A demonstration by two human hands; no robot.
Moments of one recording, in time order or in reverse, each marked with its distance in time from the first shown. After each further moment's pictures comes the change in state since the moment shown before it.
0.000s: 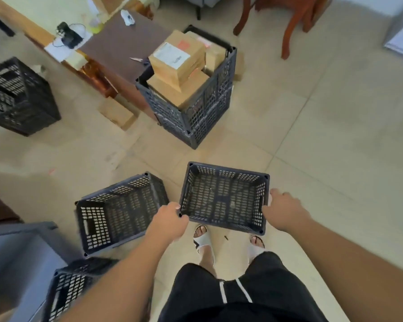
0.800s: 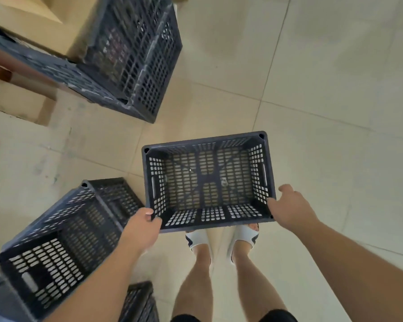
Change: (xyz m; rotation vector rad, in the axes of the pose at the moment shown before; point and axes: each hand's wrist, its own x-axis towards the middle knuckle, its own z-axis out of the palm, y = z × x) left_hand 0.272 -0.030 0.146 0.081 -0.125 -0.122; right_hand 0.247 0.071 0.203 0.485 -0.033 0.385
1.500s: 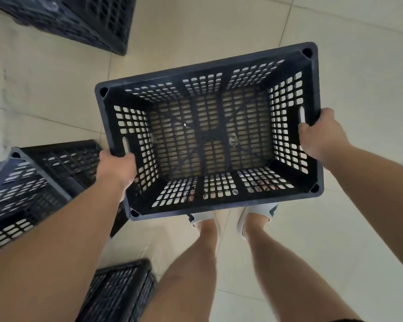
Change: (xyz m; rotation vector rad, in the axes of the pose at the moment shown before) left_hand 0.216 -0.020 0.078 -0.363 0.256 -0.214; right_hand 0.212 0.018 0.100 0.146 0.196 0.033
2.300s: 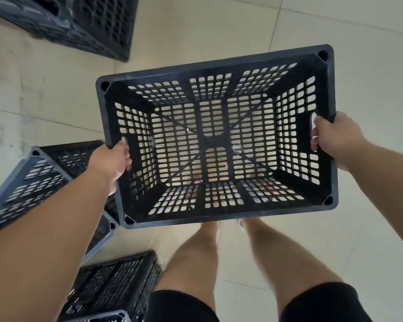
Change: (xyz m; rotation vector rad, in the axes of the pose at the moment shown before) left_hand -0.032 0.017 -0.036 -0.214 -0.155 0.015; right_hand -0.027 0.035 -0.053 0.461 -0.031 0.105
